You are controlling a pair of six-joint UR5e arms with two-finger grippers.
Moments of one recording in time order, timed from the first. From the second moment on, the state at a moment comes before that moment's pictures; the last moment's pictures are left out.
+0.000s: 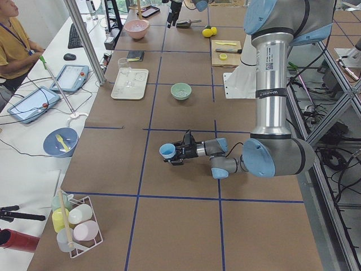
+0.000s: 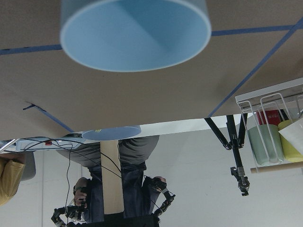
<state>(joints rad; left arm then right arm) -0.30 -1.48 -1.29 -3.01 -0.51 -1.15 0.96 -1.46 2.00 -1.19 2.08 1.36</state>
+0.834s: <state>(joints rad) -0.30 -1.48 -1.28 -3.01 -0.52 -1.14 0.96 -1.46 2.00 -1.19 2.08 1.36</state>
